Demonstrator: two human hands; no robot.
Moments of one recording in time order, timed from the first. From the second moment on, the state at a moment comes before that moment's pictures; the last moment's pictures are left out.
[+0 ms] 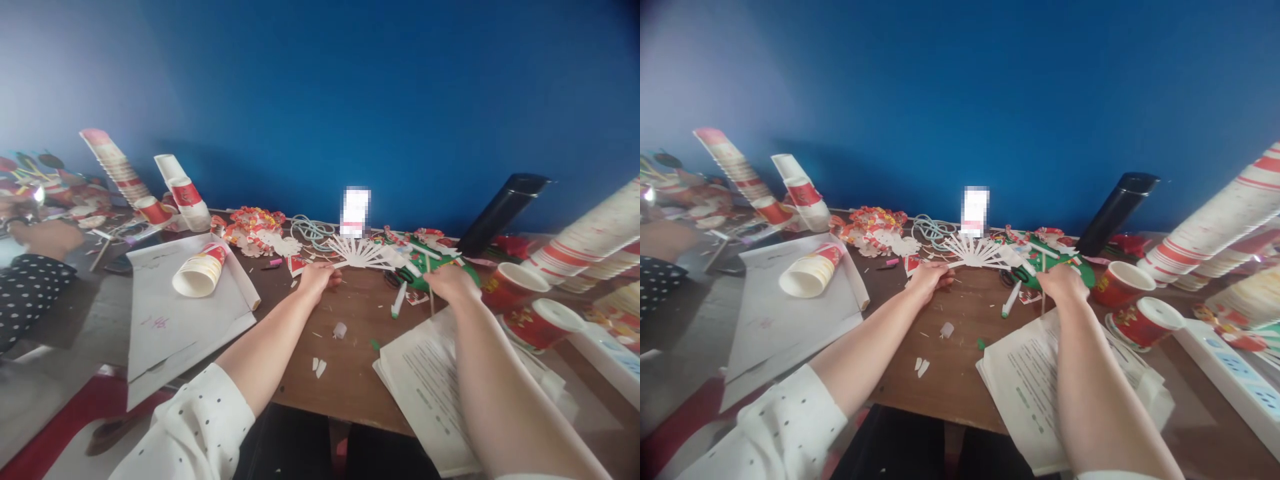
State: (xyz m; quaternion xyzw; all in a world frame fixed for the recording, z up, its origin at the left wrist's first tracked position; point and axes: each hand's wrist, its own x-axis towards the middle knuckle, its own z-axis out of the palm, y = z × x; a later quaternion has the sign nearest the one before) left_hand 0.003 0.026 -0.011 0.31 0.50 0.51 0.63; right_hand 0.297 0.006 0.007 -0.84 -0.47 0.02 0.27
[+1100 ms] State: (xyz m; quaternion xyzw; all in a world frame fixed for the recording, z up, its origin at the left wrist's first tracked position) left_hand -0.005 0.024 -0.006 0.28 0.44 0.49 0.70; right_hand 0.136 -0.009 0.001 -0.40 -0.28 0.73 0.47
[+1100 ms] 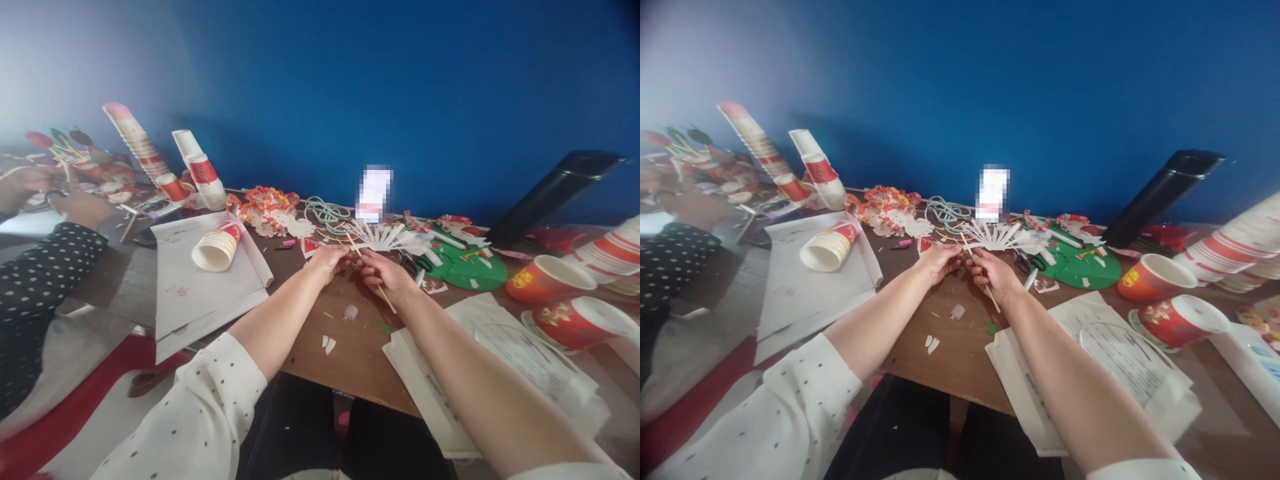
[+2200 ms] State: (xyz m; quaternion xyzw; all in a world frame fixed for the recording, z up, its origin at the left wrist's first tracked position) left_hand -0.007 0.023 -0.003 0.28 0.43 0.49 0.70; right_hand 0.143 -0.015 -0.002 -0.43 -0.36 0.69 0.46
